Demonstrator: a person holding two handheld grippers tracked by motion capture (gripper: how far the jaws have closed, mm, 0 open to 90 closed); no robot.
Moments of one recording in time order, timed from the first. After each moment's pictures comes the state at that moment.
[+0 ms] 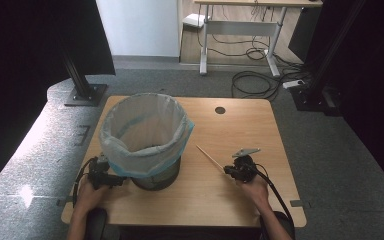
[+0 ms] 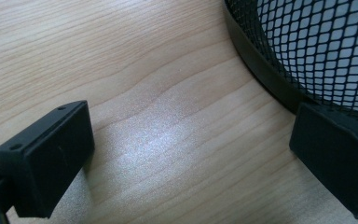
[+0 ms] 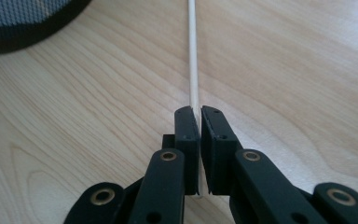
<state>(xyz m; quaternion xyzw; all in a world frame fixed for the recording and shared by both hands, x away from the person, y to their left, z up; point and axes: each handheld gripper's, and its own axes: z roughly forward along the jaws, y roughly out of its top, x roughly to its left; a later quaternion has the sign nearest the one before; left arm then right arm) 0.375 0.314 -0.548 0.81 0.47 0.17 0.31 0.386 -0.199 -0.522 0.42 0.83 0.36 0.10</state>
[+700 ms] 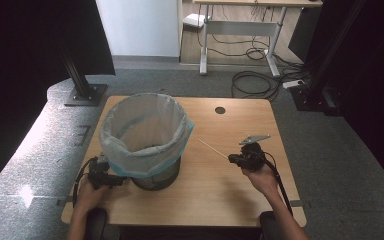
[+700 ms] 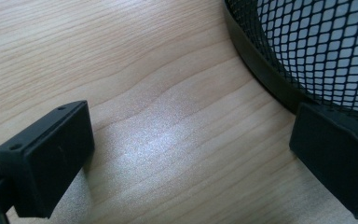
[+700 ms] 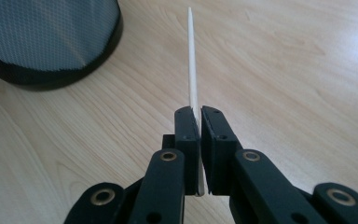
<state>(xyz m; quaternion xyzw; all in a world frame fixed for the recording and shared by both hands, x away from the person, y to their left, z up) 0.375 0.314 -0.548 0.81 0.47 0.17 0.31 0.391 -0.210 -0.458 0.40 0.83 0.38 0.11</state>
